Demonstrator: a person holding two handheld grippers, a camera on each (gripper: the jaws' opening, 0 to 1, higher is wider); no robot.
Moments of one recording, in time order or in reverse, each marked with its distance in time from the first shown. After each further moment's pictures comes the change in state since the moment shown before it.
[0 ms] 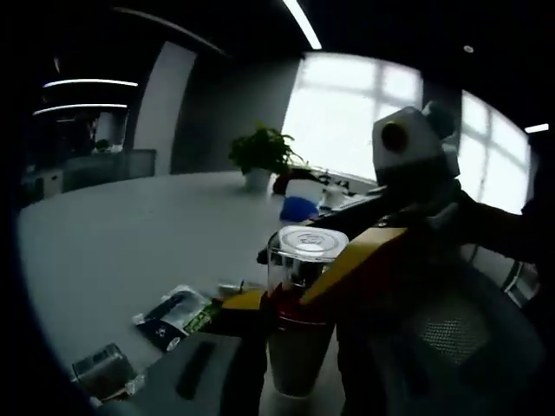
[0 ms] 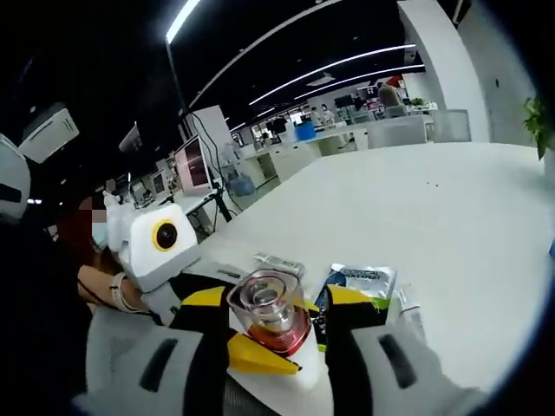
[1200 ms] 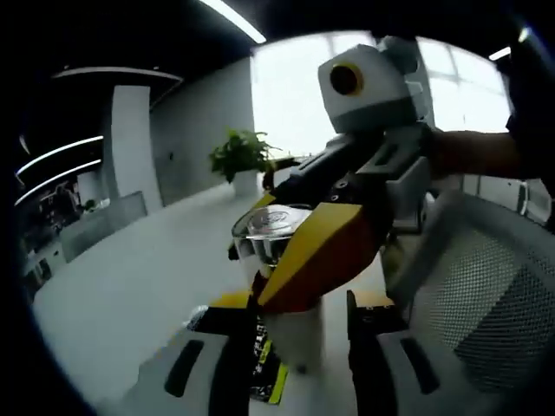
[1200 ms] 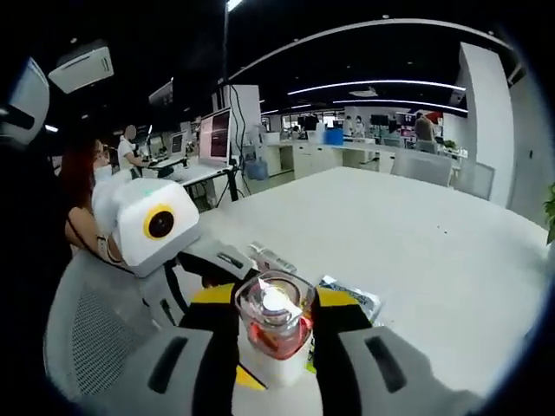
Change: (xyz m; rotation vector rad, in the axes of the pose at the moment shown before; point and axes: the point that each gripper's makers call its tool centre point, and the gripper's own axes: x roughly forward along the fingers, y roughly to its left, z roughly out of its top) left arm 0.005 0.008 -0.018 0.313 0.079 0.015; right arm 0.005 -0.008 0.003 -0.308 0.041 0.024
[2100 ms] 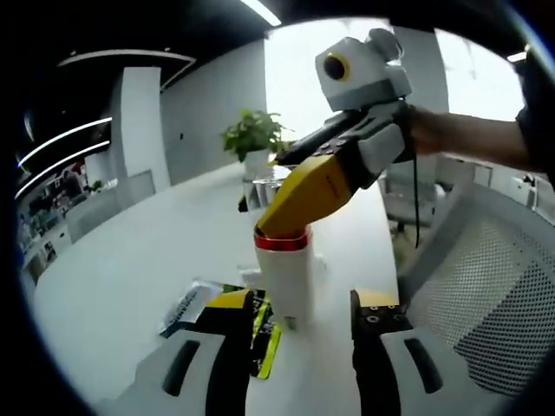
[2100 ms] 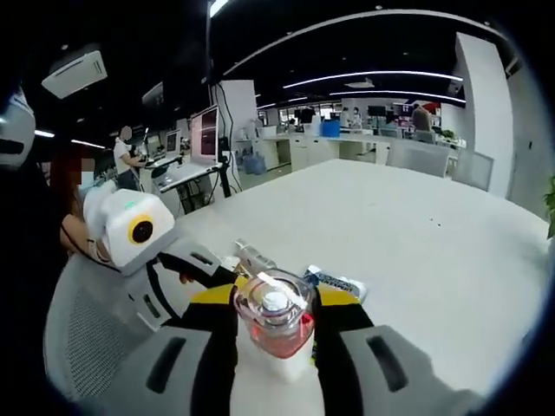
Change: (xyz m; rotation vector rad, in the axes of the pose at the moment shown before) left arm -0.002 0.010 -0.013 -0.047 0.061 0.034; right arm -0.005 -0.039 -0.002 0.069 0.027 0.008
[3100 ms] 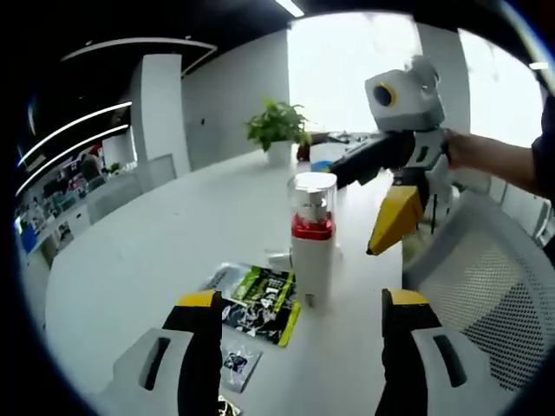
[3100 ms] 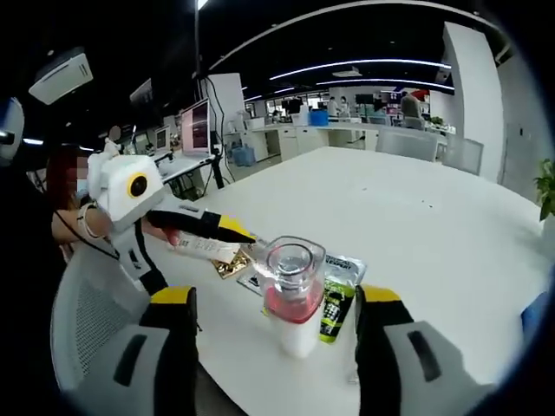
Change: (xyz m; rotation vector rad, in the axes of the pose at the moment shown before) left arm -0.051 0.019 0.005 -0.069 0.061 0.110; right arm -0.017 0.032 -0.018 -0.004 0.067 -0.047
